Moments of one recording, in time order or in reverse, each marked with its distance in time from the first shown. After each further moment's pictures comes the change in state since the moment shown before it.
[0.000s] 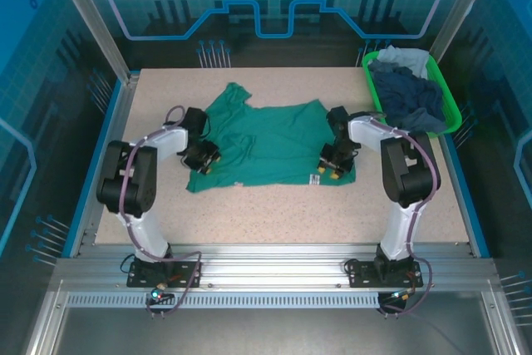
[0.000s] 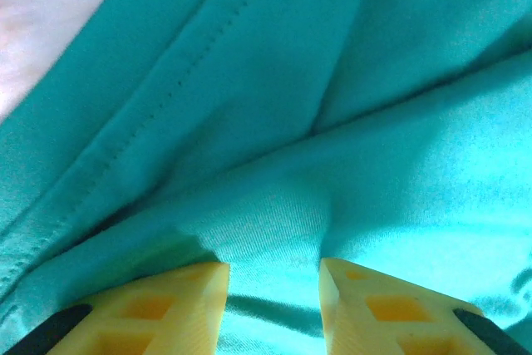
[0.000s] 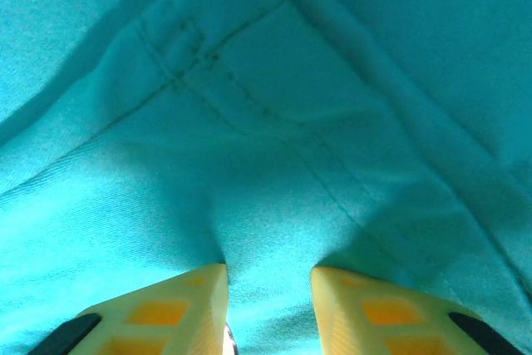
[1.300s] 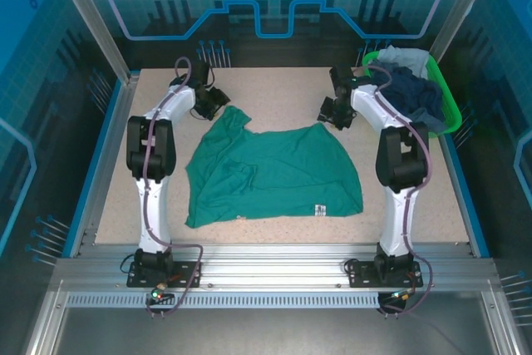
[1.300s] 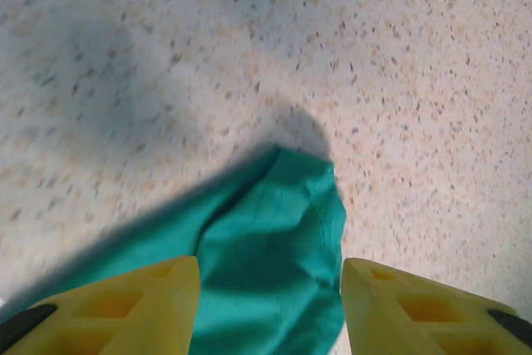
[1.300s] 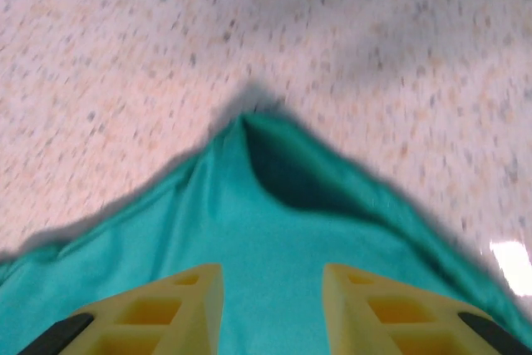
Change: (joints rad) left arm 0.048 0.492 0.820 -0.003 0.053 0.214; right arm -0.080 0.221 0.572 -0.001 0.113 -0.101
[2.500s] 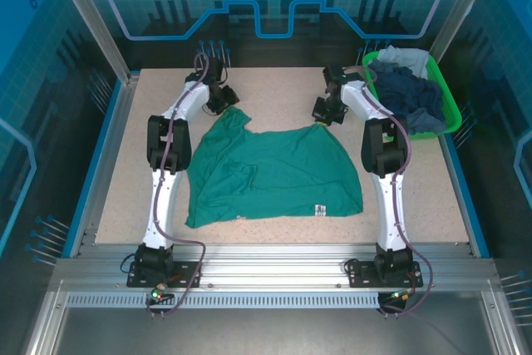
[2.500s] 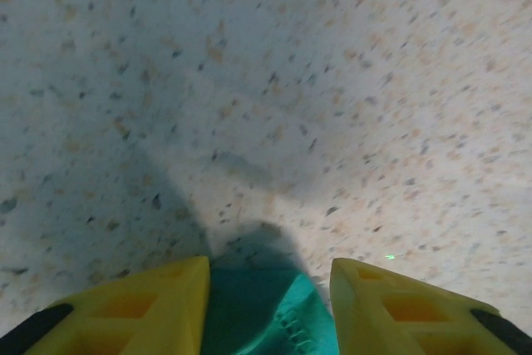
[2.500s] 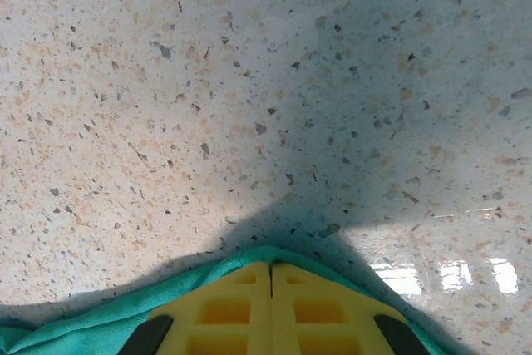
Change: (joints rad) left arm -0.051 0.274 0.390 -0.175 -0.084 0.189; right arm -0.005 0.268 0.285 -0.084 -0.065 -0.097
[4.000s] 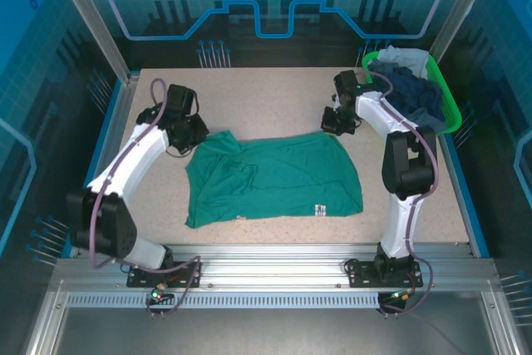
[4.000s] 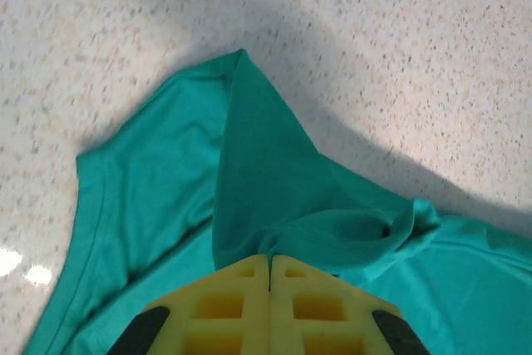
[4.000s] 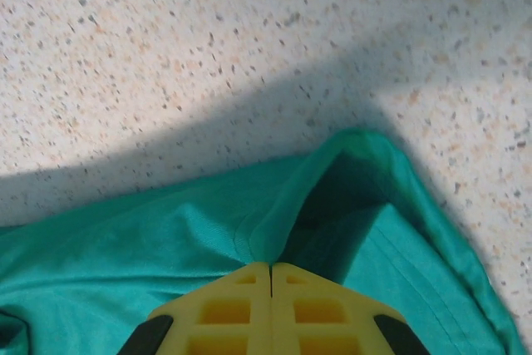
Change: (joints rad) left arm -0.048 -1.122 -1.060 -0.032 -0.125 -0.140; right arm 0.000 -0.414 -0.495 0.124 -0.014 -0.103
